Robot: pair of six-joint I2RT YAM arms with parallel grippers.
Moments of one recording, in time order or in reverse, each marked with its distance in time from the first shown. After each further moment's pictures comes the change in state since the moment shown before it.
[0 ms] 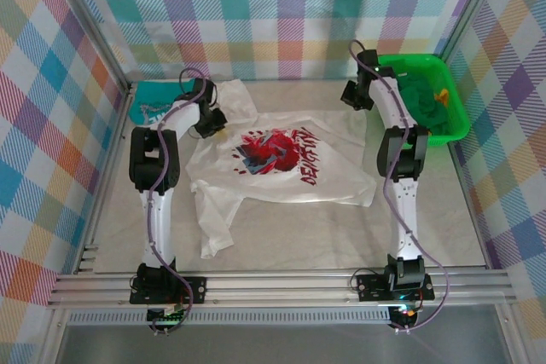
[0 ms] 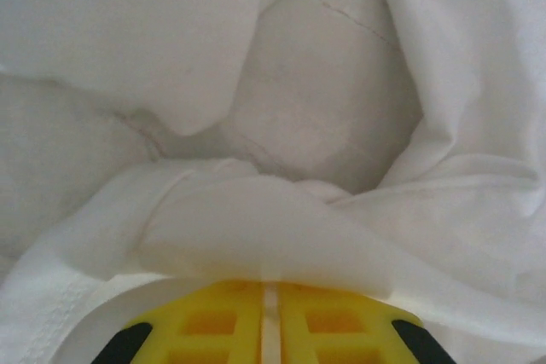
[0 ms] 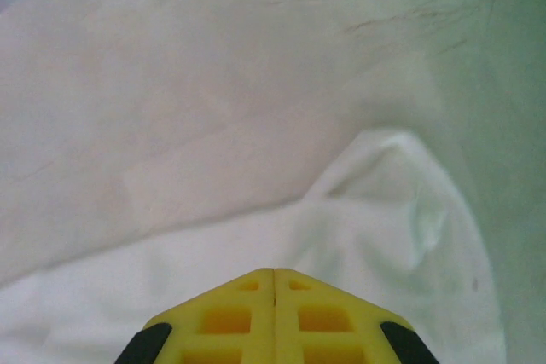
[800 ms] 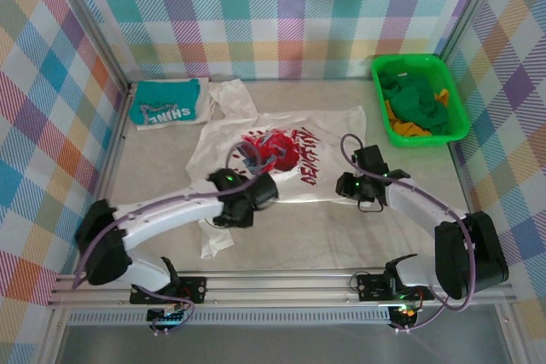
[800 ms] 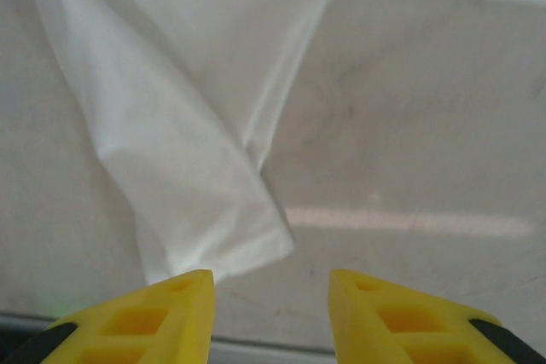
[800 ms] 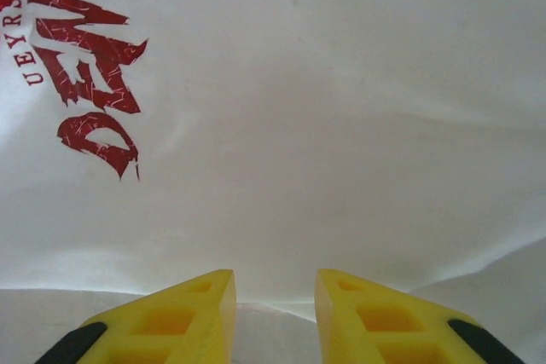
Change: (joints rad) left arm -0.913 -0.779 -0.684 -0.591 -0.371 -0.396; right arm 0.219 -1.160 -1.708 0.584 -0.049 0.043
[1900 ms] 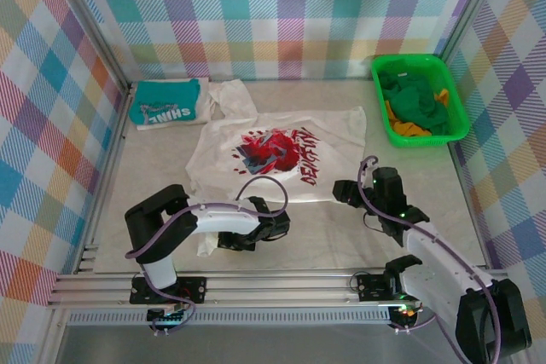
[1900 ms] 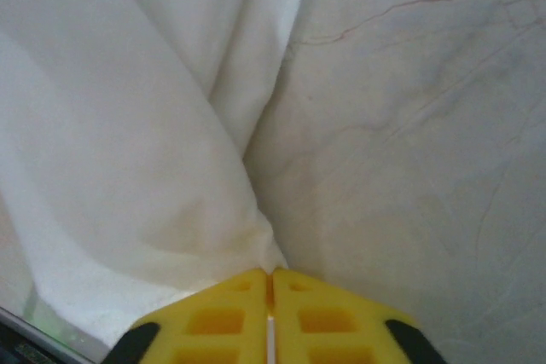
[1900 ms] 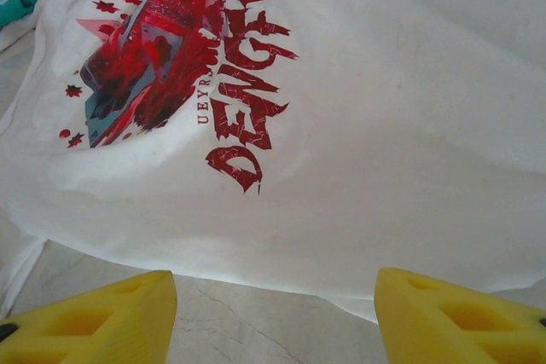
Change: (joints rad) left arm -0.060 0.270 -0.183 0.160 -0.066 -0.107; right arm 0.006 -0.408 -0.290 0.283 -0.081 -0.019
